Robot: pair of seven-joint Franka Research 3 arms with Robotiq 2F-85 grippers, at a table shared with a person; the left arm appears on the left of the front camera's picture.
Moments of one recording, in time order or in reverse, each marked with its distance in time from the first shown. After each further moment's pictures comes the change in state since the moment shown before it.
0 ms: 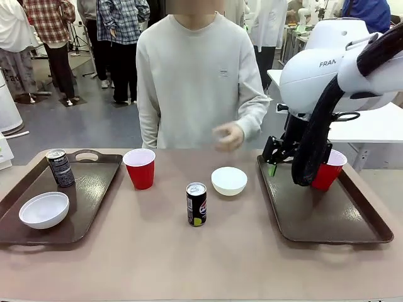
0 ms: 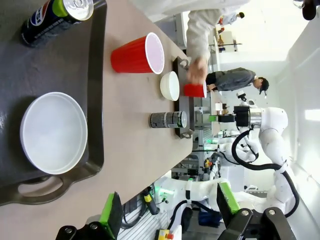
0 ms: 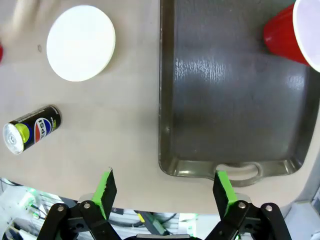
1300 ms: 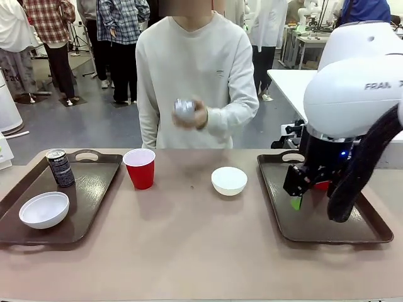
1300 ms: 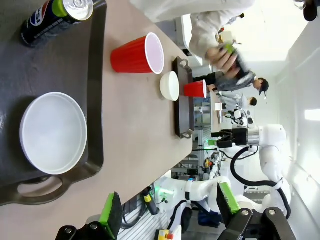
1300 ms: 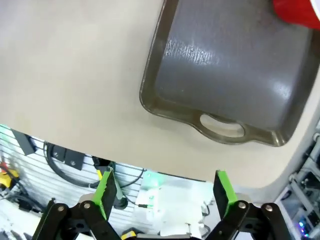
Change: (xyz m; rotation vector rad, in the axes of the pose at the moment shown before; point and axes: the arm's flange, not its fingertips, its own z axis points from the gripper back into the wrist) left arm 0.000 0.000 0.000 0.000 0.000 0.000; right arm -0.076 -0.006 -0.009 -0.082 0.095 0.260
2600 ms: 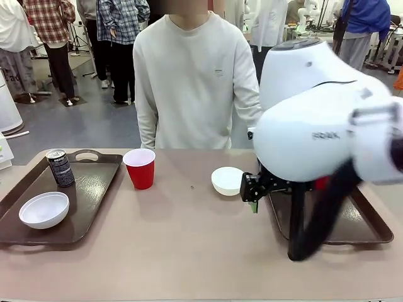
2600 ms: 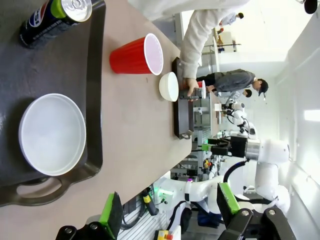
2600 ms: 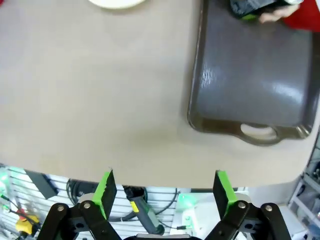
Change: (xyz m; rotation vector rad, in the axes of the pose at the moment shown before) left arm 0.001 -0.001 -0.001 -0.004 -0.002 0.001; right arm -0.018 0.097 0.006 -0.087 -0.157 -0.161
